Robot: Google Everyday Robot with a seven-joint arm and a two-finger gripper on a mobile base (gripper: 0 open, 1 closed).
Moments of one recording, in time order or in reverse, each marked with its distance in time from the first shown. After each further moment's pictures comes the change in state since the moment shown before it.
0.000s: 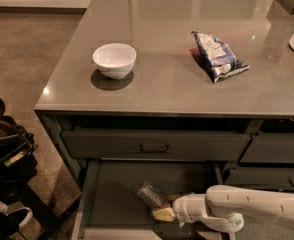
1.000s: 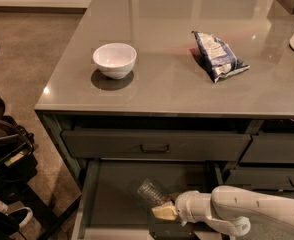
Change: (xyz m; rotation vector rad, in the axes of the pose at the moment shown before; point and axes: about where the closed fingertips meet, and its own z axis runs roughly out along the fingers) arm -0.023 0.007 -0.030 0.041 -0.057 -0.010
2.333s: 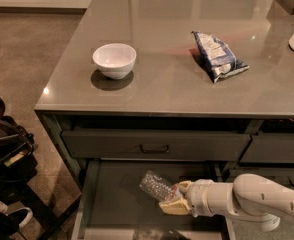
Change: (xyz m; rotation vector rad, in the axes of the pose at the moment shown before) arm -0.063 0.032 -0.089 -0.046 -0.059 -0.197
